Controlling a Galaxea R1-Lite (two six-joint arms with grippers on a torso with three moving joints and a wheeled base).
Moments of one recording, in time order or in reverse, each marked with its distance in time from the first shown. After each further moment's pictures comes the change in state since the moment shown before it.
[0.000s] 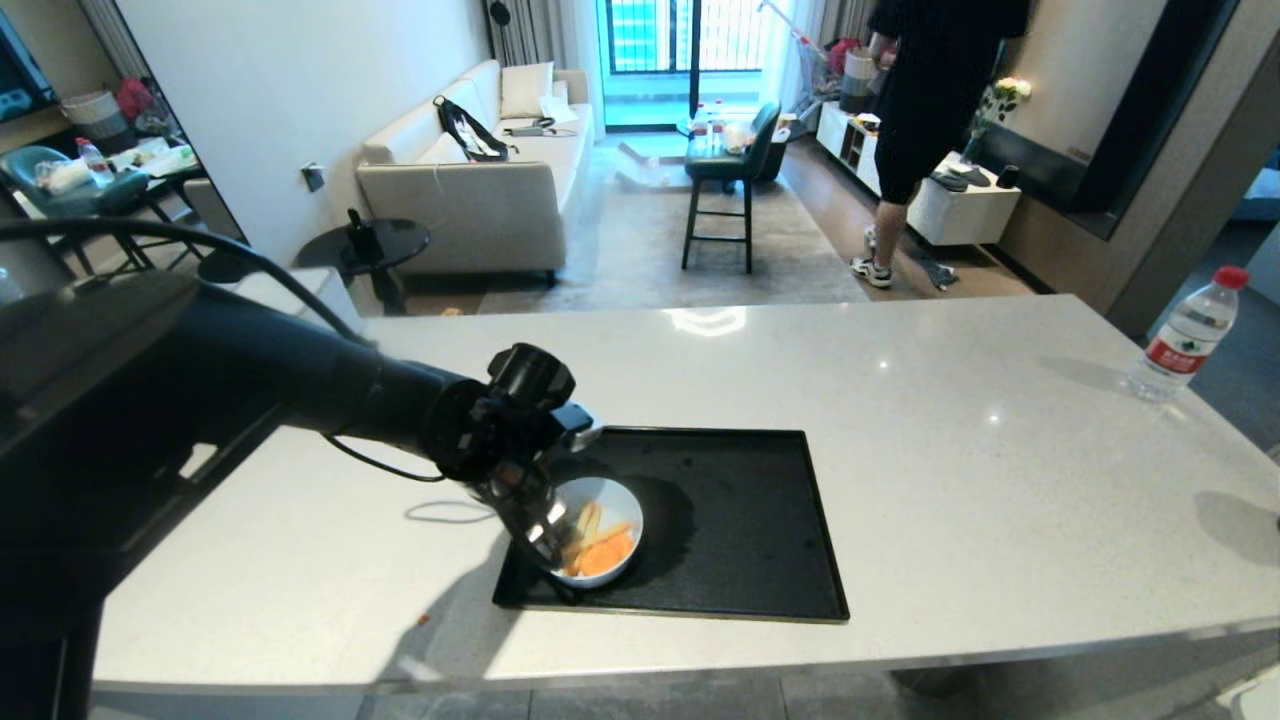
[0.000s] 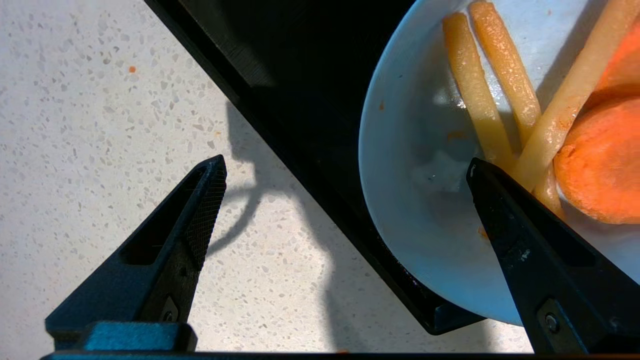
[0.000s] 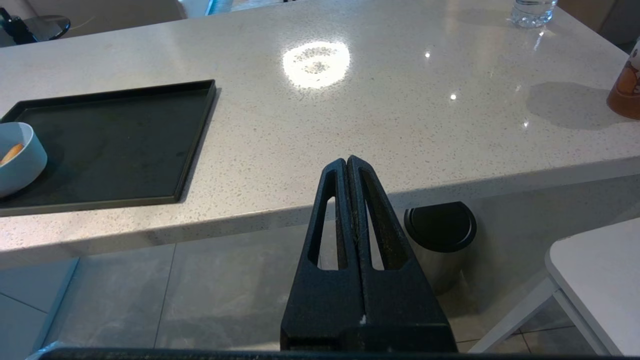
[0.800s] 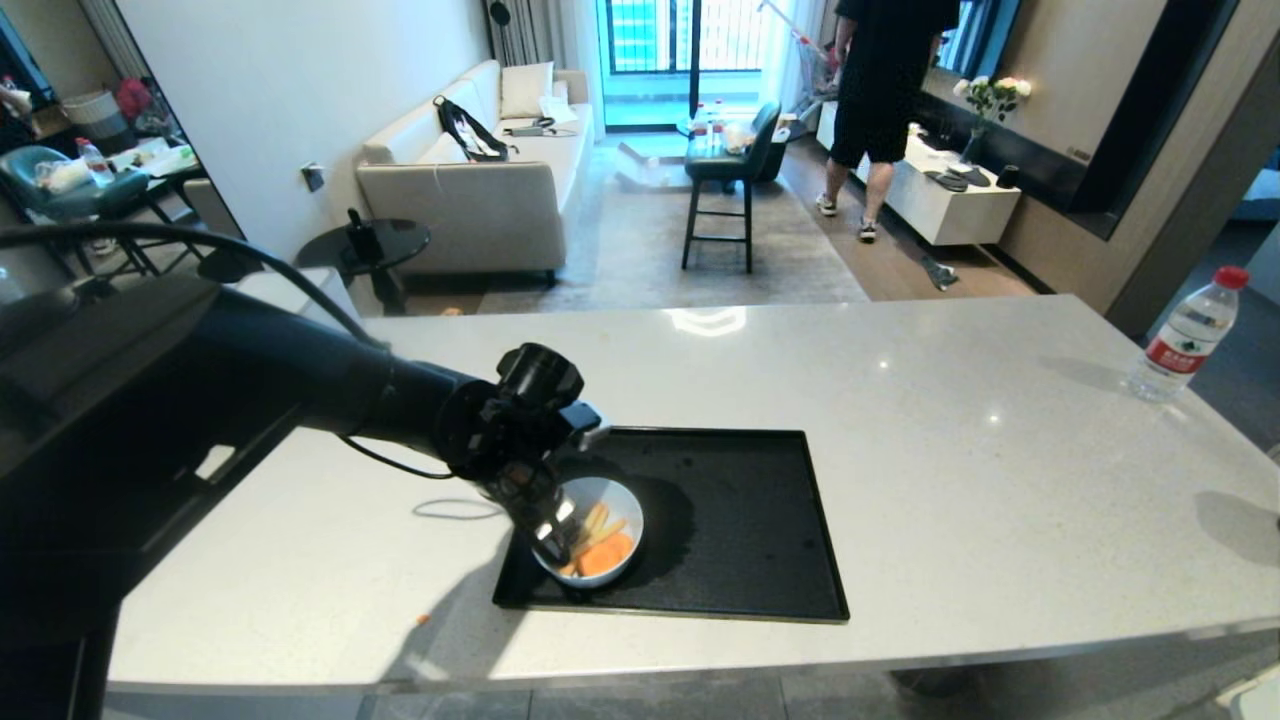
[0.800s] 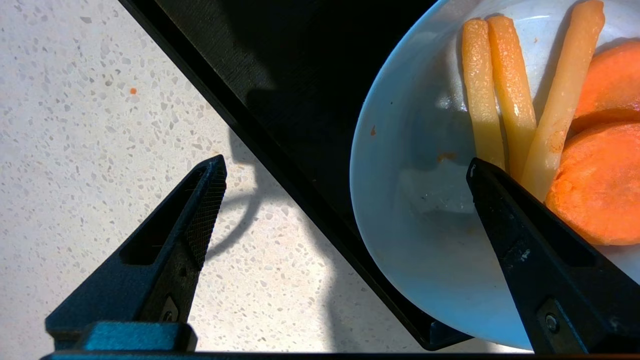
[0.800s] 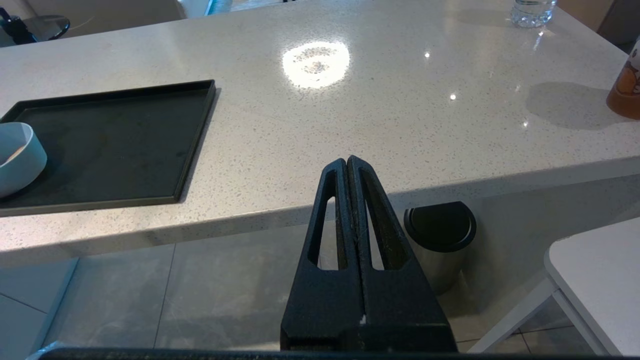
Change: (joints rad) left arm -0.012 0.017 -0.023 -0.008 0.001 0.000; right arm 0.000 0.000 0.000 0.000 0.000 0.000
